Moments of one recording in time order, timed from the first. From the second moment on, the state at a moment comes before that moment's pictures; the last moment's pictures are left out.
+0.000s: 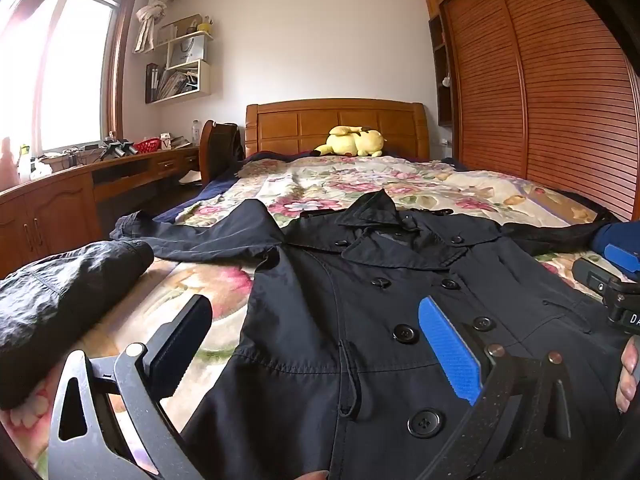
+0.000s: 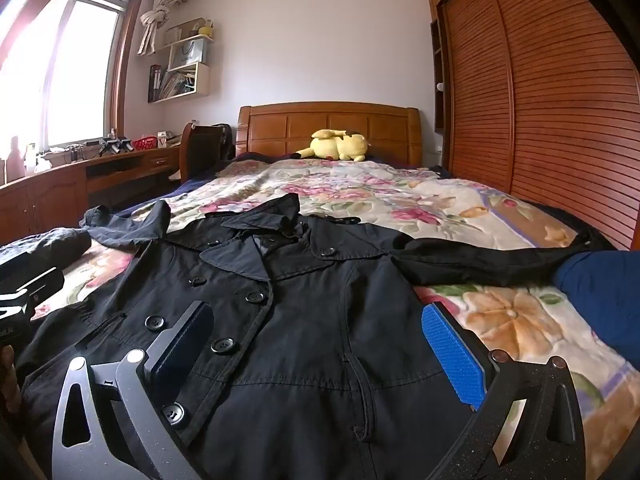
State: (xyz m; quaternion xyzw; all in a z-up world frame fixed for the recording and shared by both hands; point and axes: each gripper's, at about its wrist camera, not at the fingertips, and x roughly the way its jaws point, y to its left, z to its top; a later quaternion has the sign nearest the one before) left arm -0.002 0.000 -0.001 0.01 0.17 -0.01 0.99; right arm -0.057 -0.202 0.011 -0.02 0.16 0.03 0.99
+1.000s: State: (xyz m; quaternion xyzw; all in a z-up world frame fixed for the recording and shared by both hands) left arm -0.003 0.000 -0.001 0.01 0.17 -0.01 0.99; right arm -0.057 -0.203 0.011 -0.02 0.16 0.03 0.99
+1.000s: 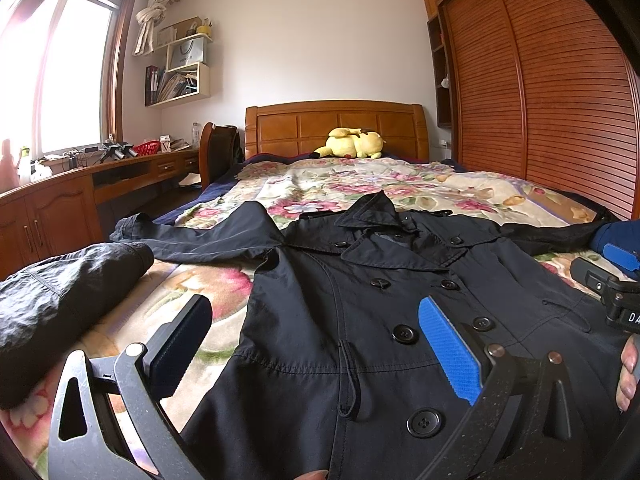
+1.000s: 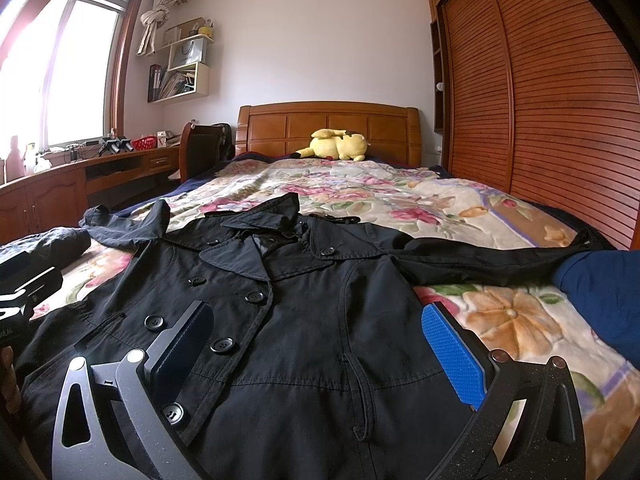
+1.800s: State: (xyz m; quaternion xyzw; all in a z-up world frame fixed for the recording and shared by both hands) left arm -0.002 0.000 0.002 0.01 0.16 -0.01 0.99; right arm -0.056 -0.202 0.010 -0.02 0.16 0.03 0.99
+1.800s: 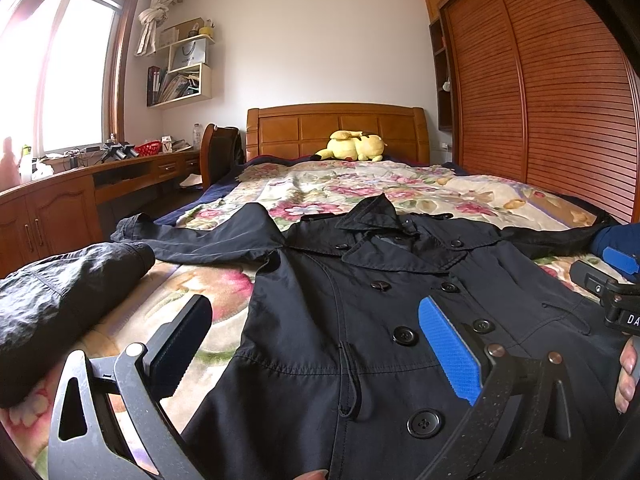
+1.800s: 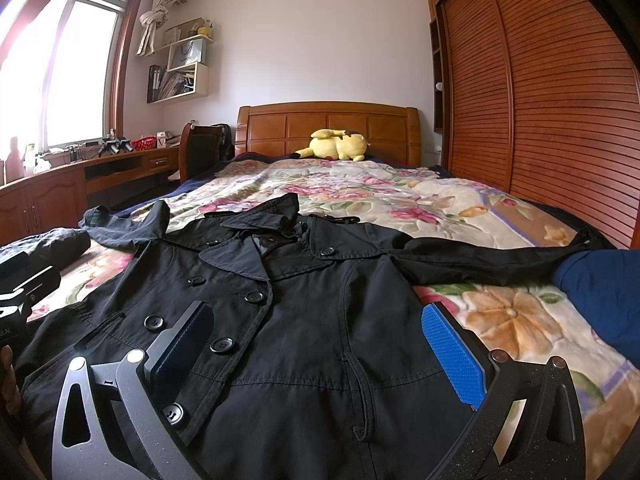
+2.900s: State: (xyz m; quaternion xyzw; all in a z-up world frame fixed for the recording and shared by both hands) left arm 0.002 0.012 0.032 0.03 0.19 -0.02 0.98; right arm -0.056 -0.188 0.030 -0.01 0.19 0.08 0.98
